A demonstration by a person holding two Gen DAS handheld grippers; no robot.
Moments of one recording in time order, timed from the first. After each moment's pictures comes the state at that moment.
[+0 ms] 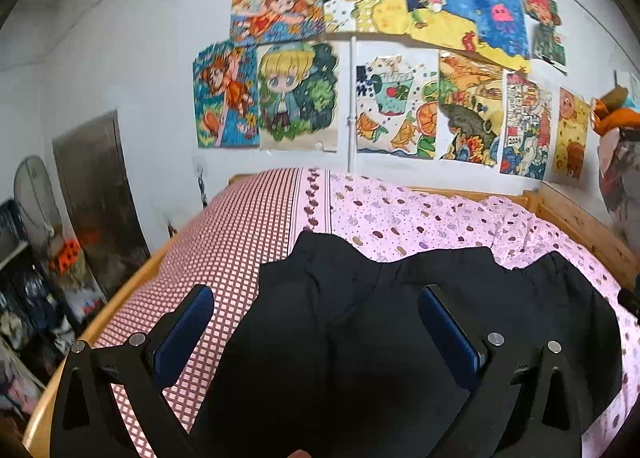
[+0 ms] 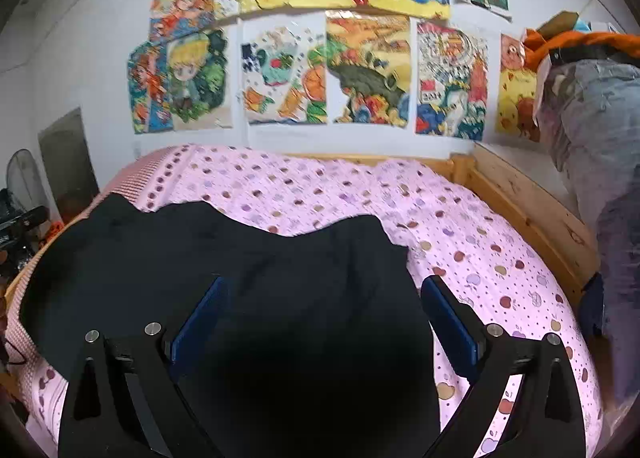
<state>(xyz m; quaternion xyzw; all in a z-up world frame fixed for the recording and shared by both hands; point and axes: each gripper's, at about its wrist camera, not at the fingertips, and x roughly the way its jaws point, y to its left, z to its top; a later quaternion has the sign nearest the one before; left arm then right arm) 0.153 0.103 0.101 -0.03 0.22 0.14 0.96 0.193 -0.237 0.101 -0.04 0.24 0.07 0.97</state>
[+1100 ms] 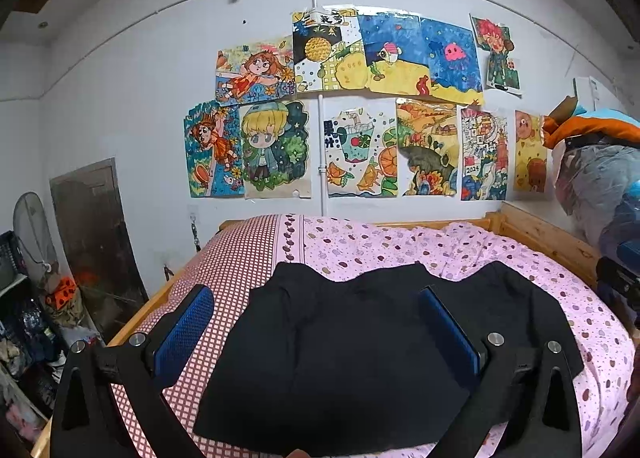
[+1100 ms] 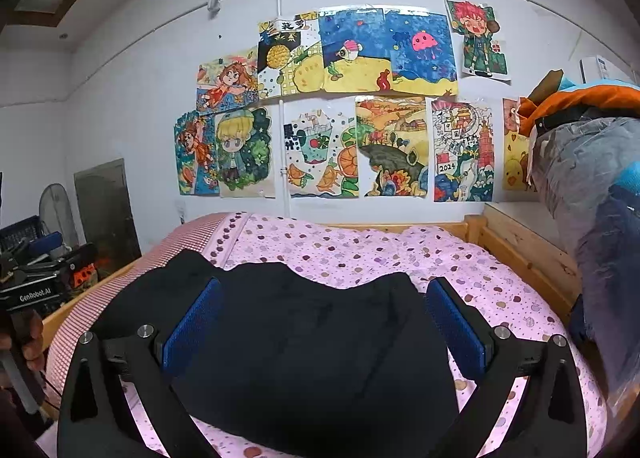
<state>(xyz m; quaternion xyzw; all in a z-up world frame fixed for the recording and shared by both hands) 0.048 0.052 0.146 -0.01 0.15 0.10 0.98 0.083 -0.214 0.143 -0.01 0.13 0.11 0.99</state>
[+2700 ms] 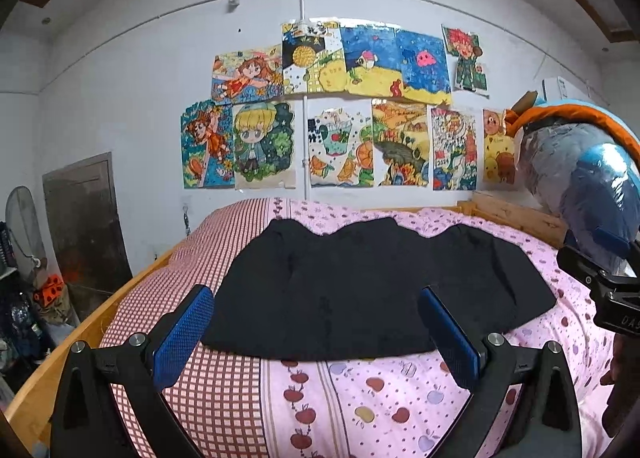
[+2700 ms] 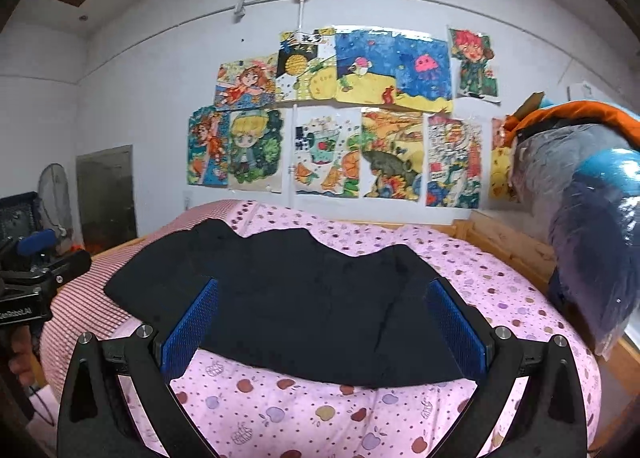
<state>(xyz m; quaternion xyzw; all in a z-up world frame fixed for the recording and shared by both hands) -0.058 0.050 0.077 -0.01 0.13 0.06 0.99 -0.023 -0.180 0.084 -0.06 0.09 0.07 0.99</state>
